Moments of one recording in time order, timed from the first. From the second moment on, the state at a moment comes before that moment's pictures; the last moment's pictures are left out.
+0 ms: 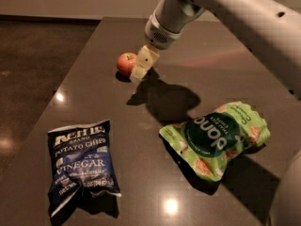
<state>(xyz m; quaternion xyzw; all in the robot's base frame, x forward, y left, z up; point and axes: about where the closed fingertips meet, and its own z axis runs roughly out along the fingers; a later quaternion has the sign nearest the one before) 0.646 0.016 0.905 -0.60 0.75 0.10 0.26</state>
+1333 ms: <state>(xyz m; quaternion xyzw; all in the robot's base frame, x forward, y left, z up) 0.667 0.080 0.866 -0.63 0.73 0.14 0.25</state>
